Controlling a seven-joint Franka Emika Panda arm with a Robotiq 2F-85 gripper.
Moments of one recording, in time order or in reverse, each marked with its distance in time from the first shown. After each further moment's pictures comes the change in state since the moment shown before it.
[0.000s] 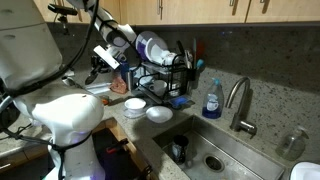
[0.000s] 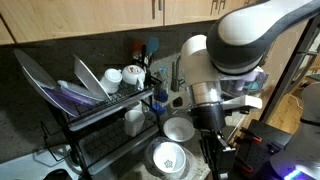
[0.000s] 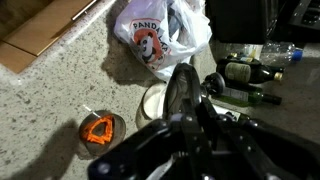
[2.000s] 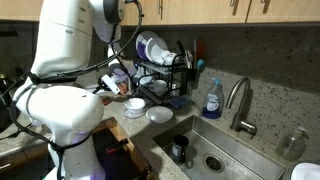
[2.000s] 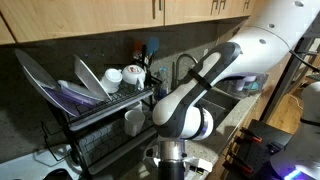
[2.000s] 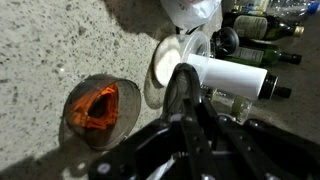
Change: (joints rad) arm -0.006 0.575 0.112 0.193 0.322 0.331 -0.383
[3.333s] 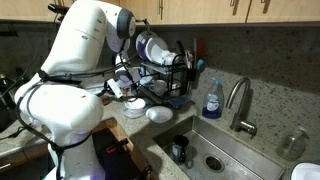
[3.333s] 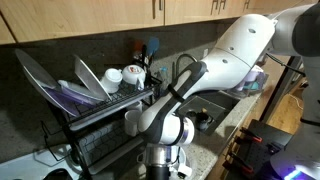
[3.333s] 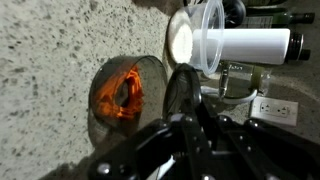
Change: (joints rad) arm -0.019 0.209 -0.011 0.166 0.000 0.000 0.101
